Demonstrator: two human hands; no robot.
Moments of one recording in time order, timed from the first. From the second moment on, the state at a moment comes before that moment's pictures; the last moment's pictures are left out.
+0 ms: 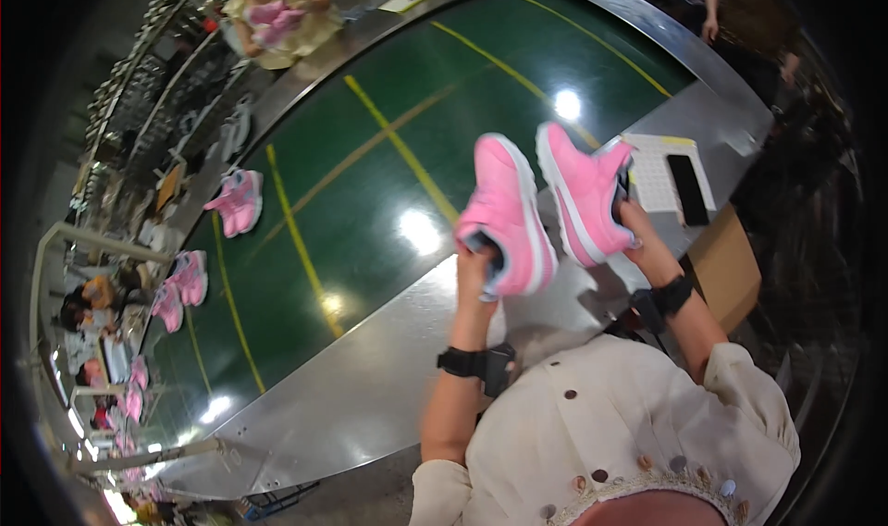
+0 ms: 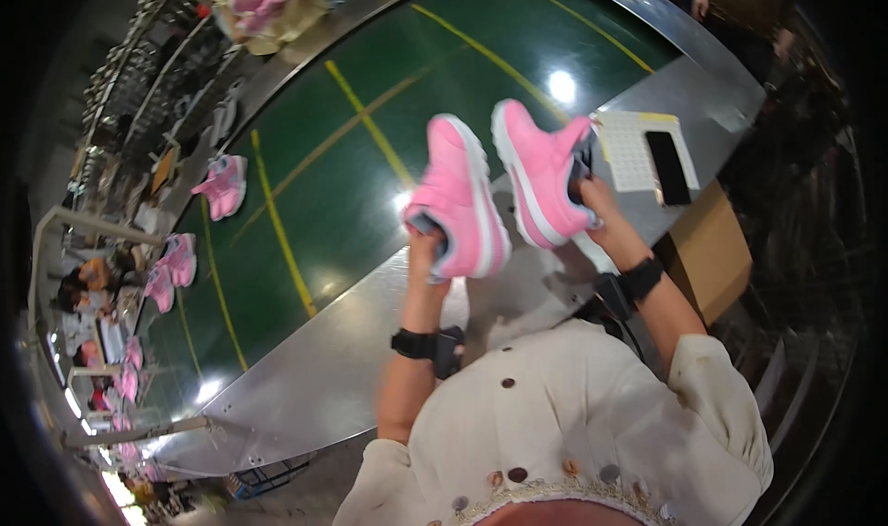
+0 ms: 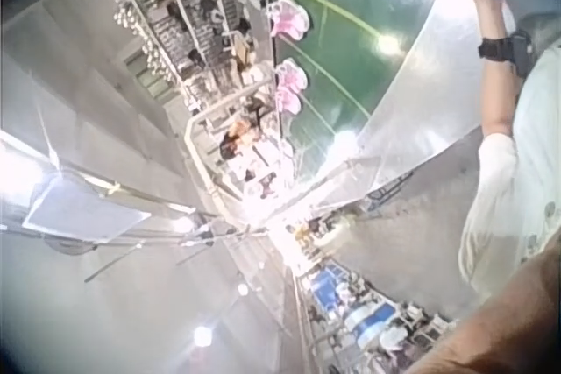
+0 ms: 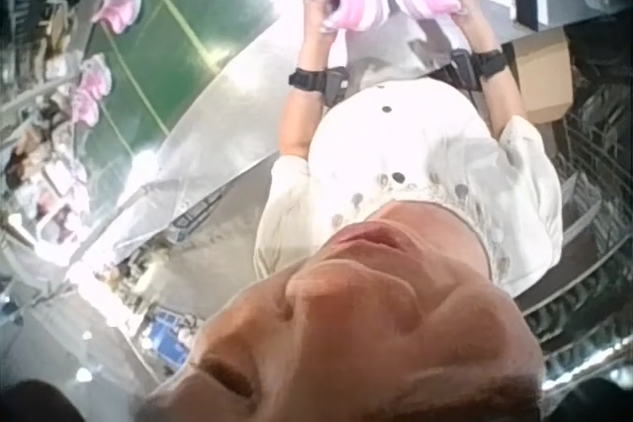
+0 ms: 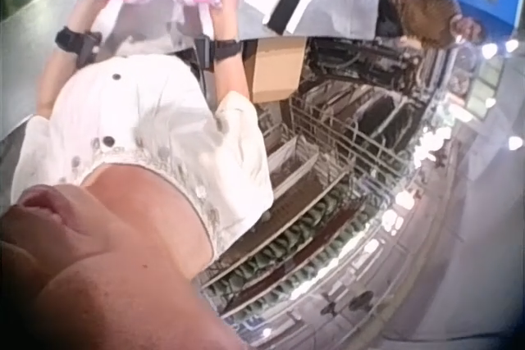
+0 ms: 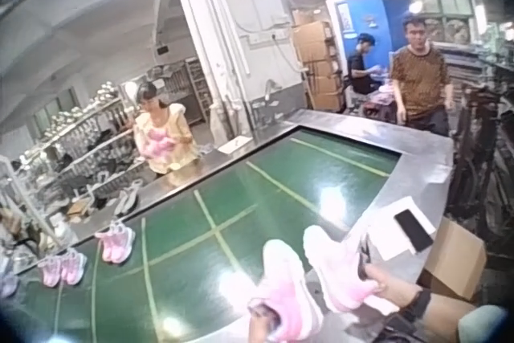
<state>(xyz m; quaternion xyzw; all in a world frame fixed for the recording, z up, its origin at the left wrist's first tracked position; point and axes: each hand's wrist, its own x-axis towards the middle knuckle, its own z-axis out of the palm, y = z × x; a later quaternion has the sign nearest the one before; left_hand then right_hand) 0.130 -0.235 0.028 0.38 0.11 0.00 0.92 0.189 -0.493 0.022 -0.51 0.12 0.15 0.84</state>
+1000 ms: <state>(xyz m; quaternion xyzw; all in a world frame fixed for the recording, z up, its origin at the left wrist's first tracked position) 0.159 -0.229 0.033 0.67 0.08 0.09 0.73 0.126 -0.407 0.050 -0.88 -0.41 0.05 0.25</state>
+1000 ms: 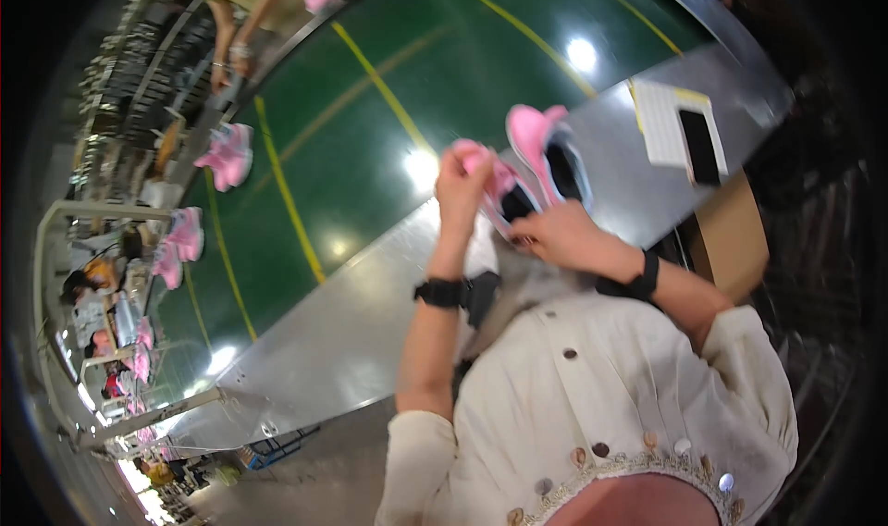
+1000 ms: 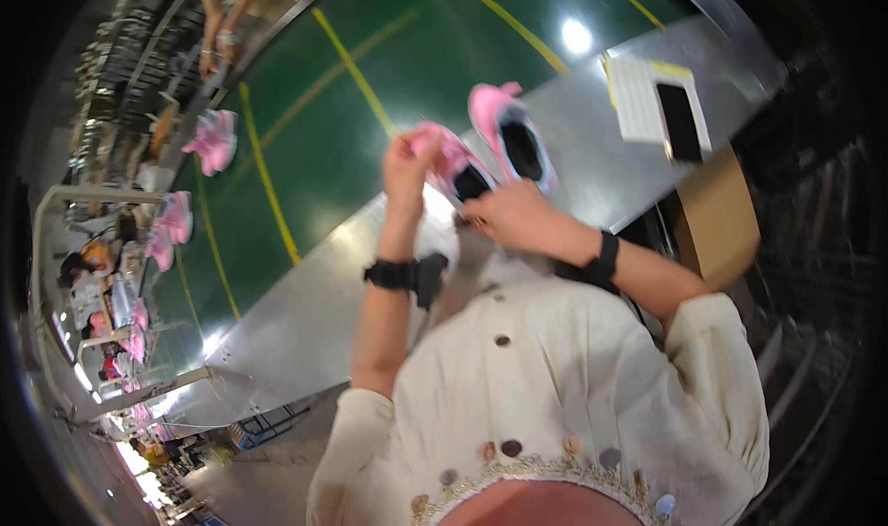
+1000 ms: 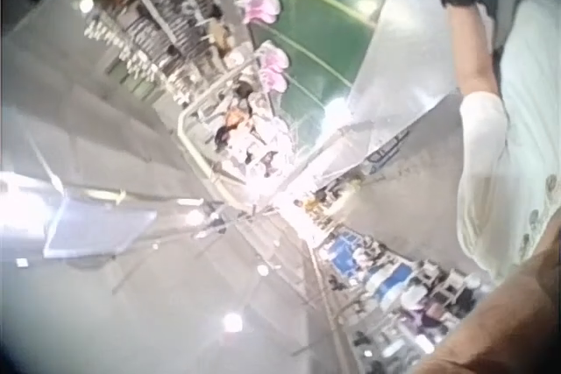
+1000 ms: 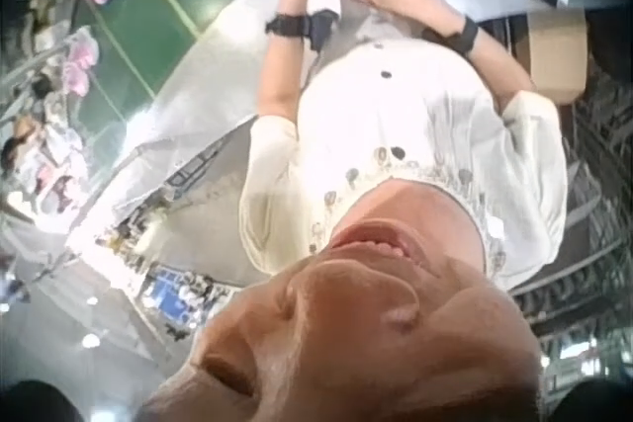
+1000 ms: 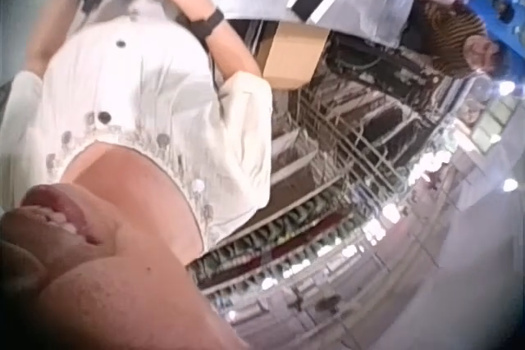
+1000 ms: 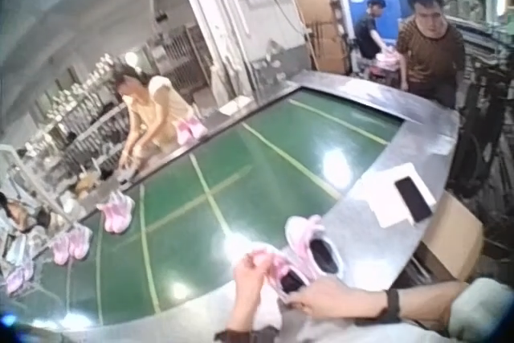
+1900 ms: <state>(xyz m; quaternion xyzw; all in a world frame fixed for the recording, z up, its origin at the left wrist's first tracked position) 0.233 -0.186 0.052 0.80 -0.05 -0.30 0.52 0.121 -0.414 0.059 -0.85 -0.40 0.12 0.33</state>
